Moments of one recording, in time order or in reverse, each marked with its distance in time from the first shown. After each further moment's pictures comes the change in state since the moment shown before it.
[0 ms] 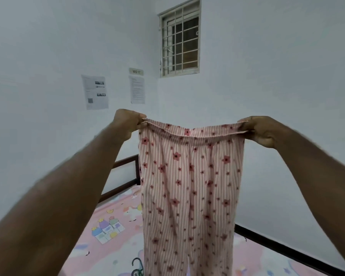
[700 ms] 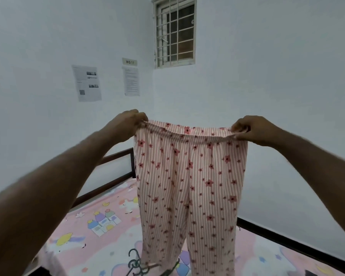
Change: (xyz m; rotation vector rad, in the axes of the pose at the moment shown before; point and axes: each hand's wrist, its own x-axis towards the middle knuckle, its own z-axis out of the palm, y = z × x) left_hand -0.002 -0.034 -0.011 1.051 -0.296 0.745; right_hand -0.007 0.021 -0.021 -1.150 -0.146 -0.456
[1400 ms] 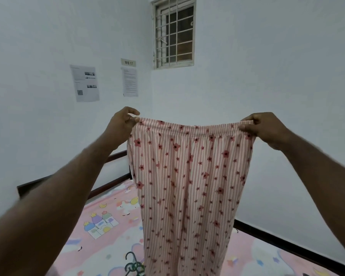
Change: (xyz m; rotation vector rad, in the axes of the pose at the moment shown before) left_hand -0.004 0.006 0.015 -0.700 0.257 -0.365; right_hand 0.008 0.021 0.001 0.527 0.228 0.196
